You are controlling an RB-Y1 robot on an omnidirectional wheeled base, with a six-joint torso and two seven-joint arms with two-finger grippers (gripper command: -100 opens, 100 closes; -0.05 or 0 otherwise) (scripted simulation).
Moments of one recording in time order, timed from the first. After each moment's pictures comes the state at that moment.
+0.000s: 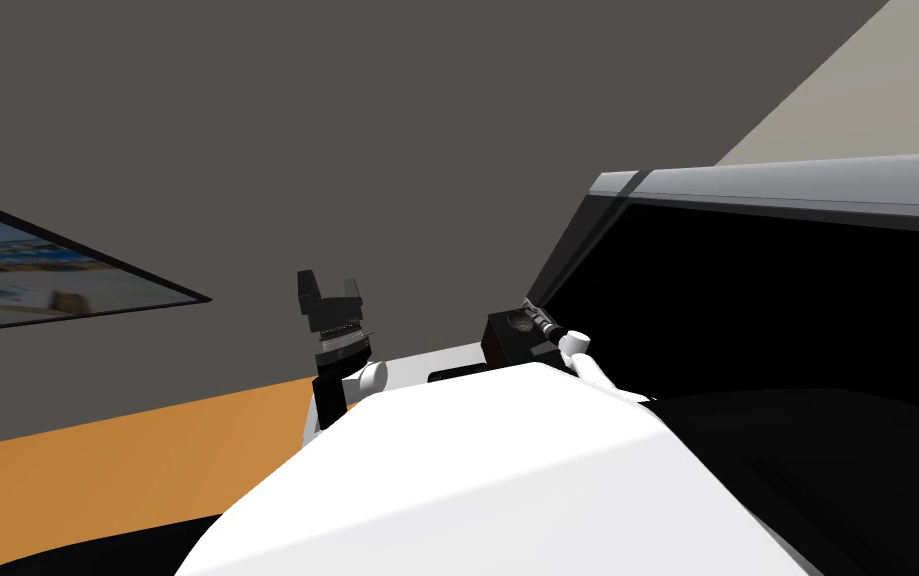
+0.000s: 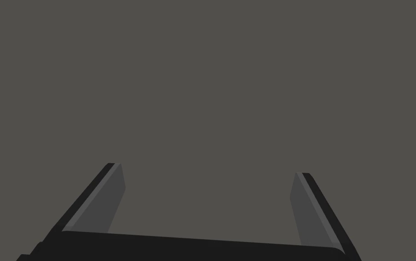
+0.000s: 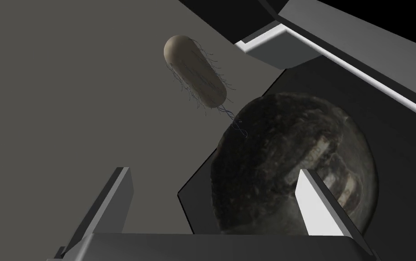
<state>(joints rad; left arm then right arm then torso) 0.47 -0.01 0.00 -2.35 0.02 -0.42 0.02 0.00 -0.44 -0.46 -0.85 -1.82 0.58 -0.76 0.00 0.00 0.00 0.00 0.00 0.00</state>
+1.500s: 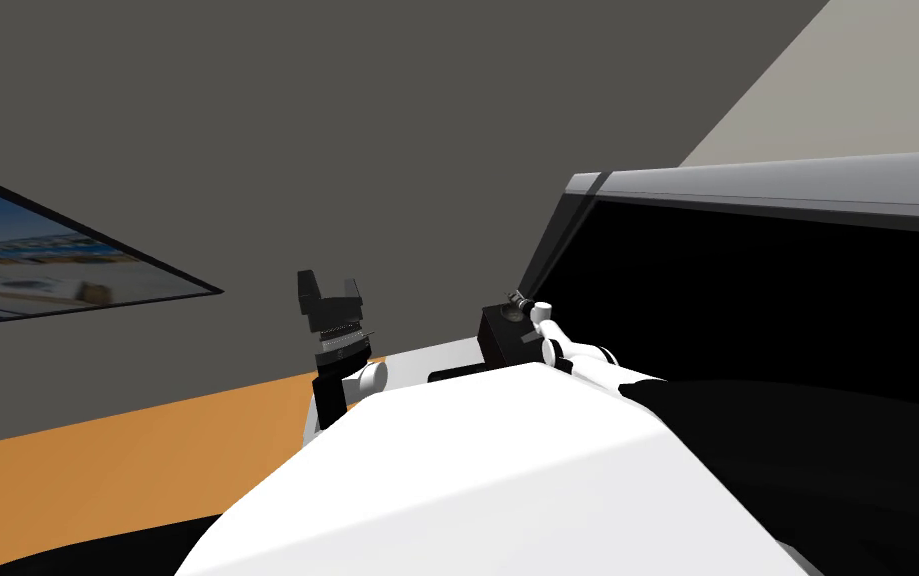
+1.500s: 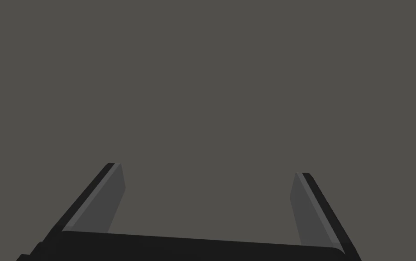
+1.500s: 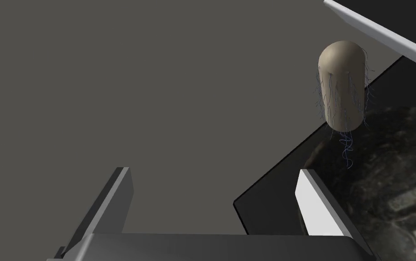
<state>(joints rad) 0.47 -0.01 0.00 -2.35 0.02 -0.42 0.02 -0.39 -0.38 -0.44 -0.66 -1.52 0.49 -0.91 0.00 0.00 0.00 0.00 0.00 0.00</state>
